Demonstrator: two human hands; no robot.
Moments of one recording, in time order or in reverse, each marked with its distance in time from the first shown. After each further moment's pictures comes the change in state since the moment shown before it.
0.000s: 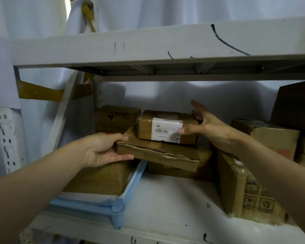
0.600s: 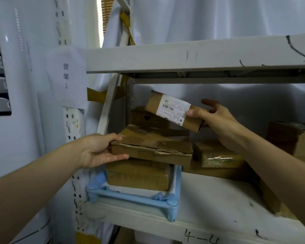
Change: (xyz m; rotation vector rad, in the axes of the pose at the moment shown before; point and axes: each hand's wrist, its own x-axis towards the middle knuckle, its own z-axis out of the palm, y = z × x) left_hand -0.046 0.023 -0.131 -0.035 0.091 0.006; right_hand 0.021 -0.060 0.104 0.208 0.250 -0.054
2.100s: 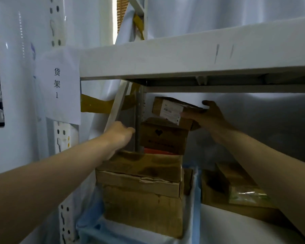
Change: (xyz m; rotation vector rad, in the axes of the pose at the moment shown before) left_hand 0.091 0.051 0.032 0.696 0.417 0.462; right_hand 0.162 0.050 0.049 -0.131 0.020 0.006
